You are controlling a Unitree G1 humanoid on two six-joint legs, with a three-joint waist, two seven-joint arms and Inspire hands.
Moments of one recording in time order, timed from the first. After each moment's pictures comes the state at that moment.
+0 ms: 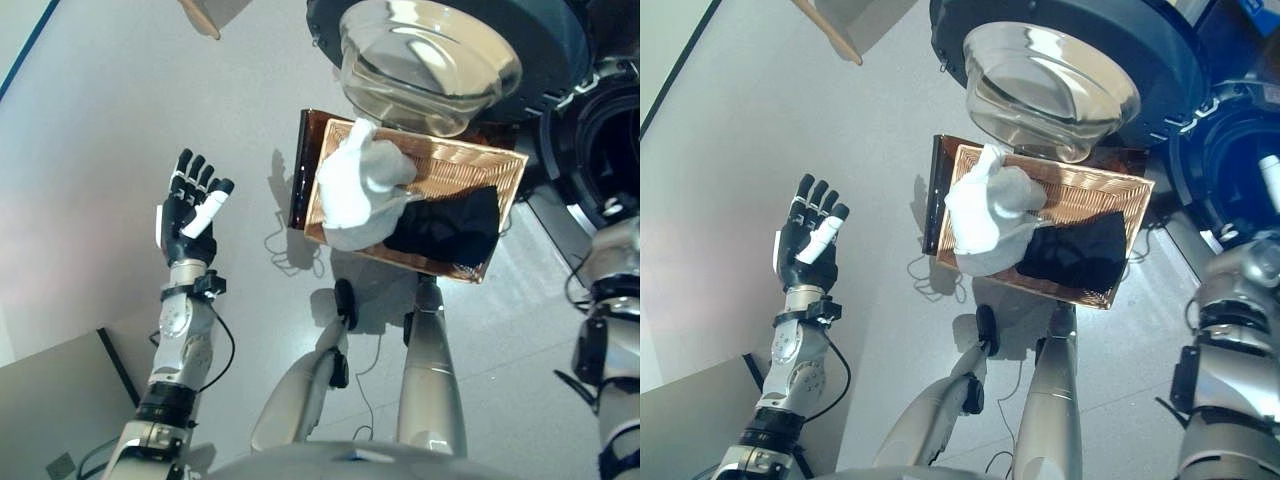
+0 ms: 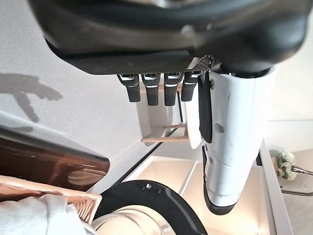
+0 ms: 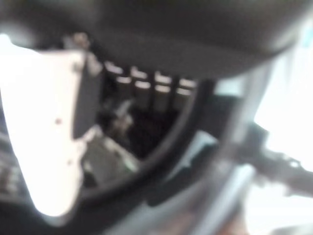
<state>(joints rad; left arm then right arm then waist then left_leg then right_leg) -0.12 0.24 -0.08 0.18 -0.68 -0.38 0.12 -0.75 -0.74 -0.25 1.13 0.75 -0.27 -0.36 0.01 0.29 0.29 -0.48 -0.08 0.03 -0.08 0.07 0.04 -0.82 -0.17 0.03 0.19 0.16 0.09</state>
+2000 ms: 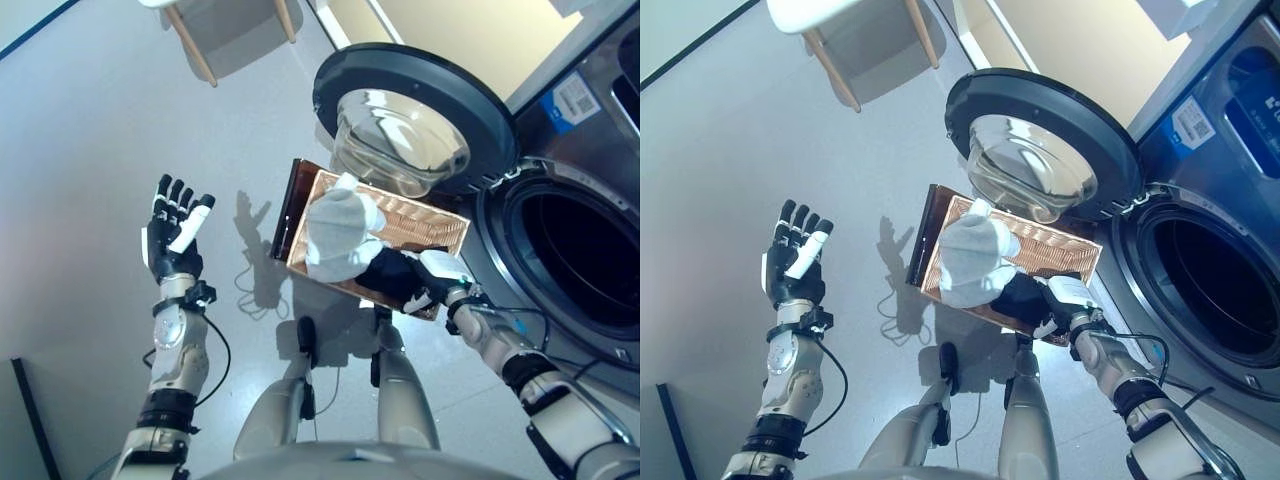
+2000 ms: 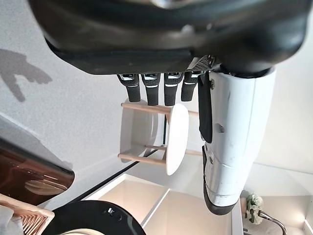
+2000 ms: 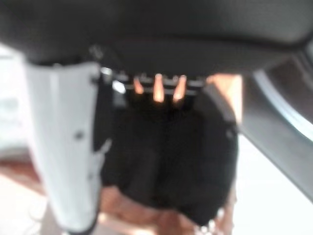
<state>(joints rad) -0.09 0.19 0.03 0.28 -0.64 -0.39 0.13 -0.38 -0.58 0.50 0.89 -0.57 -0.17 -0.22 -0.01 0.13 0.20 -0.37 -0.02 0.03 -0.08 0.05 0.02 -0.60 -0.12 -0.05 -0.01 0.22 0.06</state>
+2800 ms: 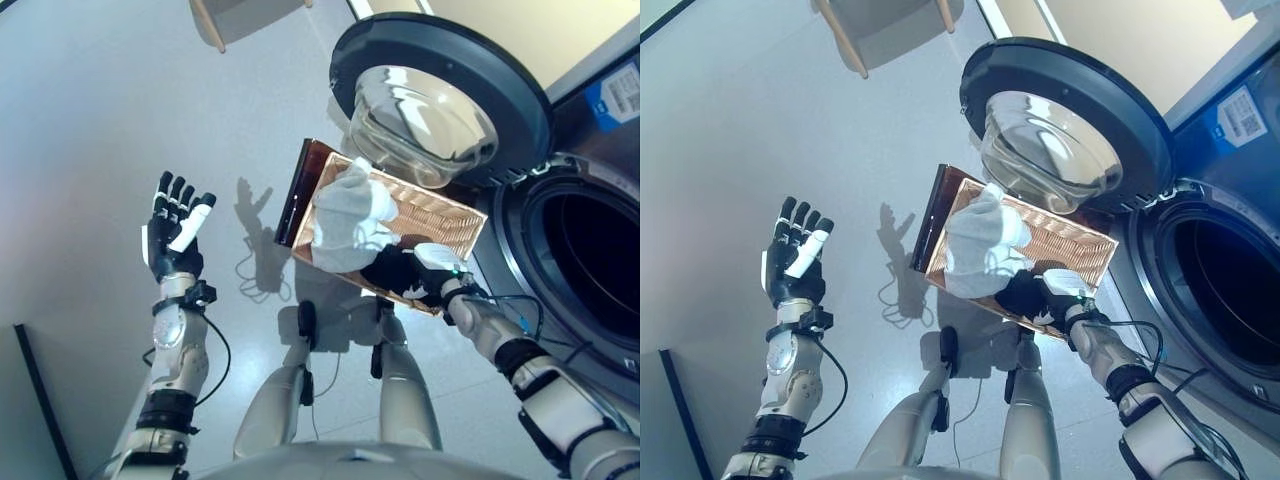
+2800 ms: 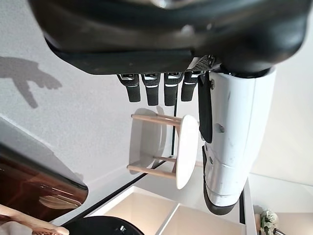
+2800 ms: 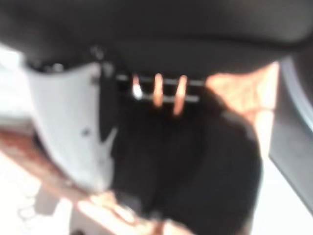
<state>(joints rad) -0.10 0.19 0.02 0.26 -0.64 -0.39 0.12 -0.46 -0.56 0.58 0.95 -0.62 -0.13 -0.22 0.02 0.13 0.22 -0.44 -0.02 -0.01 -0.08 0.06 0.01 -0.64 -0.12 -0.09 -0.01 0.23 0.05</state>
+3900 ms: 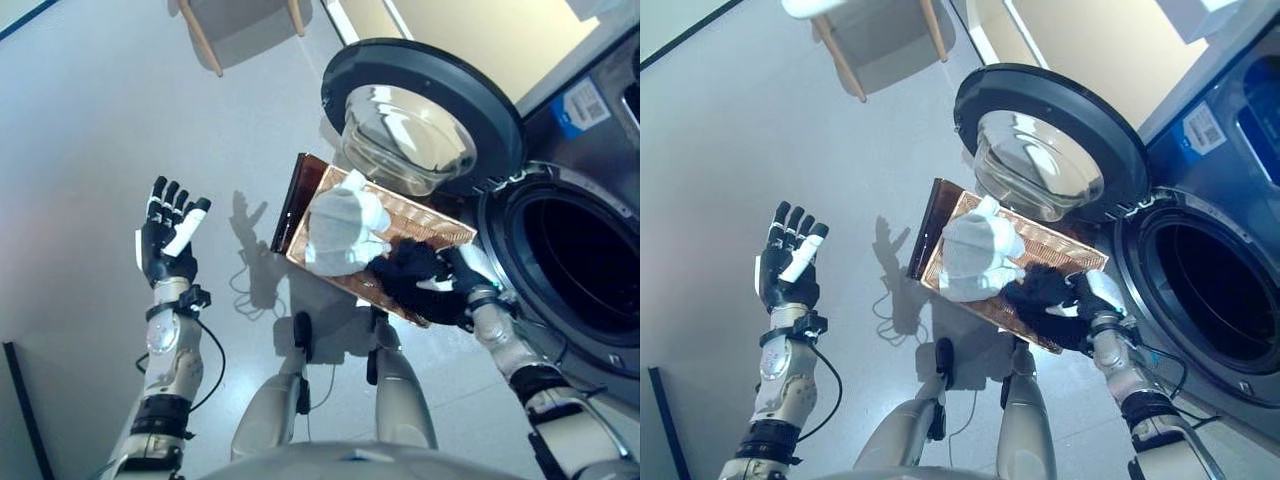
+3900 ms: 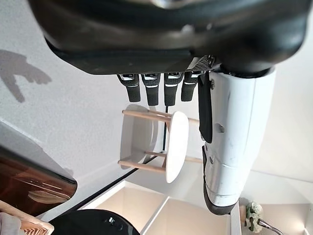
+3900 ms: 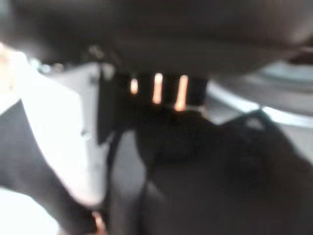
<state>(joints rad) -0.05 0.20 0.06 0.27 -0.64 -0.39 0.10 -0.26 -0.56 0.16 0.80 -0.21 -0.18 -0.22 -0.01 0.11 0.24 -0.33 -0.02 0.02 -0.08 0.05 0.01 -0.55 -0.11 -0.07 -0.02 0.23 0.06</state>
